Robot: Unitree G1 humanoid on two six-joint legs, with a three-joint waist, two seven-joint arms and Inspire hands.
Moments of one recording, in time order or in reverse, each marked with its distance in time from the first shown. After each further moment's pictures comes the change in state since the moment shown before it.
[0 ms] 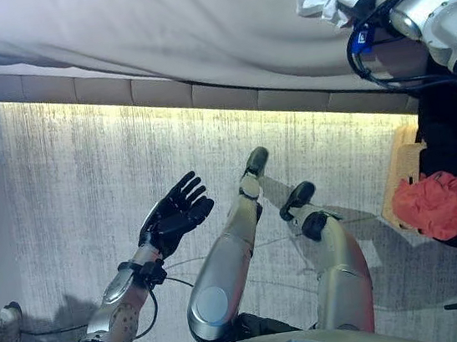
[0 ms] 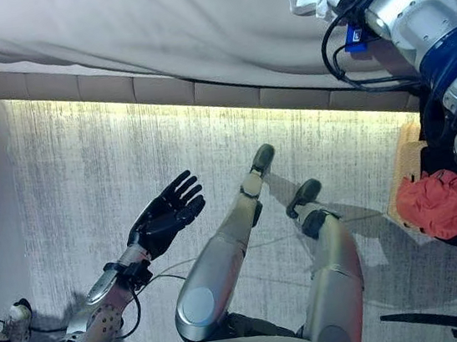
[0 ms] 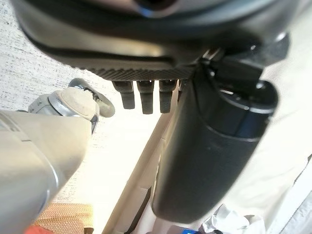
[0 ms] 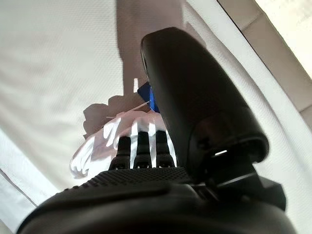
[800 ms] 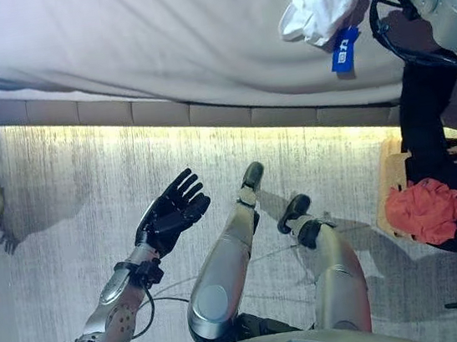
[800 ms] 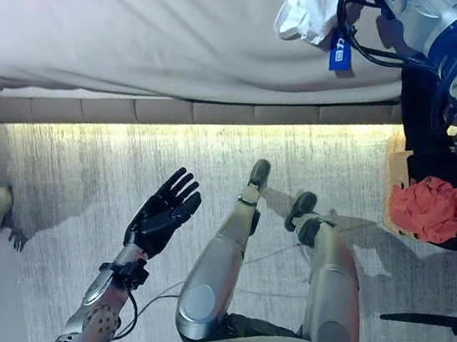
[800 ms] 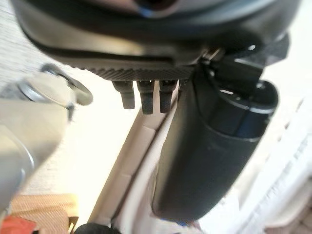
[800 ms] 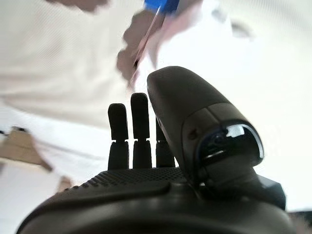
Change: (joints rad) left arm -0.011 0.001 0.003 0.035 -0.036 -0.011 0.000; right arm 0.007 -0.004 -0.129 0.042 0.406 0.099 -0.219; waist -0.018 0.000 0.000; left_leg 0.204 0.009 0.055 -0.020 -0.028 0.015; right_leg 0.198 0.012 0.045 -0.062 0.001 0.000
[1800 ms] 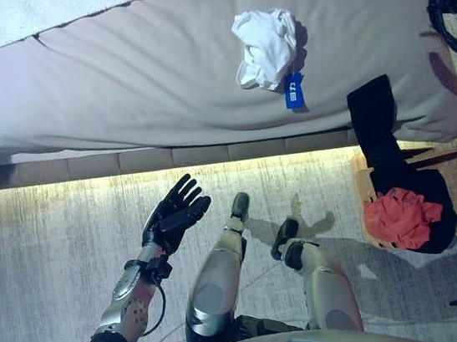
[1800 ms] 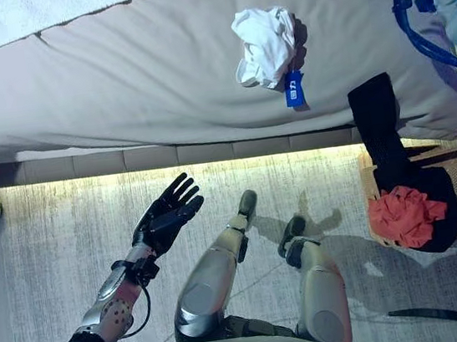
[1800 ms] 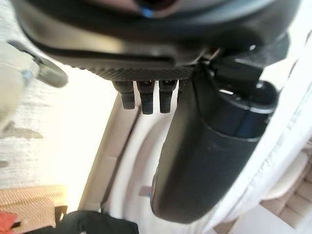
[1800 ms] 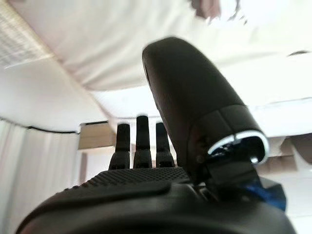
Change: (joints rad) left arm -0.056 -0.107 0.016 0.167 0.041 0.000 0.021; right arm 0.099 -0.069 -0.208 -0.008 0.115 -0.044 -0.060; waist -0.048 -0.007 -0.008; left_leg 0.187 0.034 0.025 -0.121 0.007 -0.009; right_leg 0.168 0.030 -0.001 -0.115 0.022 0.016
